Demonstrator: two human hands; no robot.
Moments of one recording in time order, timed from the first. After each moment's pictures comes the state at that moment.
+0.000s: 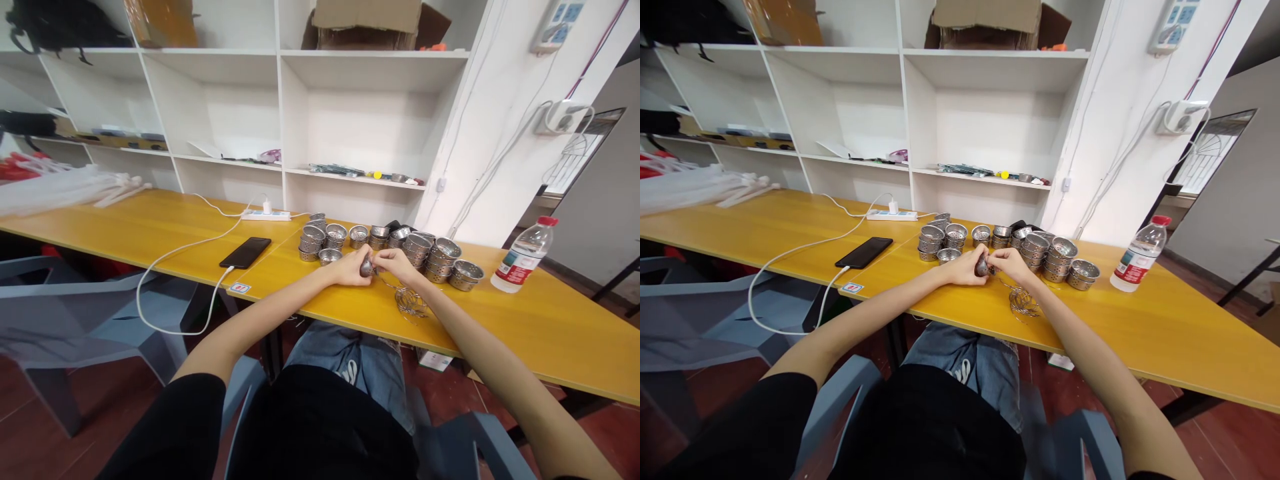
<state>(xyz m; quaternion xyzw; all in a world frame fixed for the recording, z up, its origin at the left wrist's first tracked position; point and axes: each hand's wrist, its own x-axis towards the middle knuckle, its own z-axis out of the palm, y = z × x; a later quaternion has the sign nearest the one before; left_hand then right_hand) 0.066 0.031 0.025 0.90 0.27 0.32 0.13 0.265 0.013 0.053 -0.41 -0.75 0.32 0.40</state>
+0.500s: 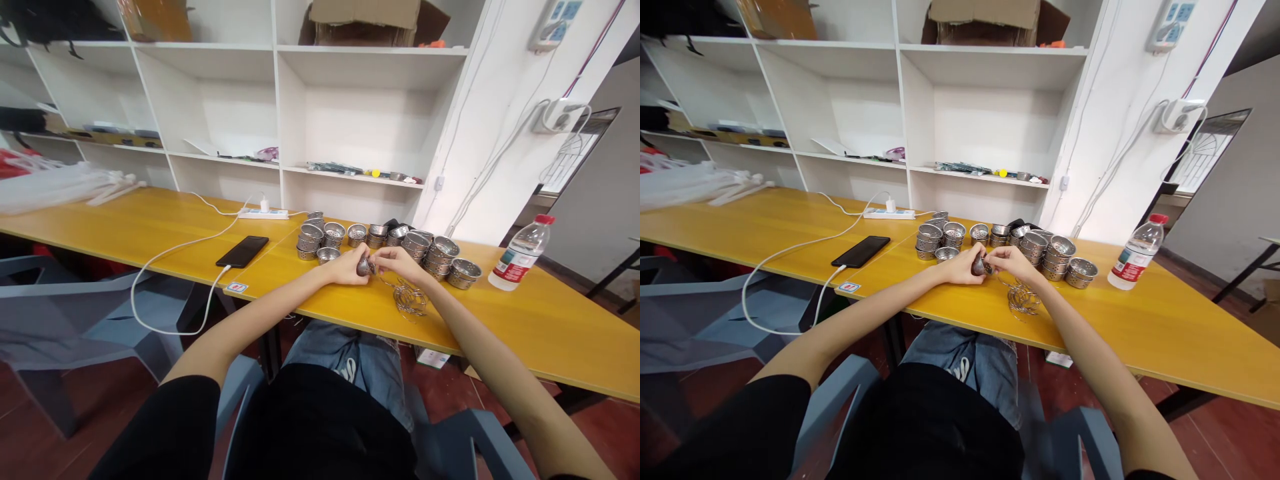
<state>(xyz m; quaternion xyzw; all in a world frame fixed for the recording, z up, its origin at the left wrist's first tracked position) 0.063 0.031 0.022 0.89 0.26 0.33 0.15 0.277 0.002 0.065 -0.40 -0.77 0.36 0.35</state>
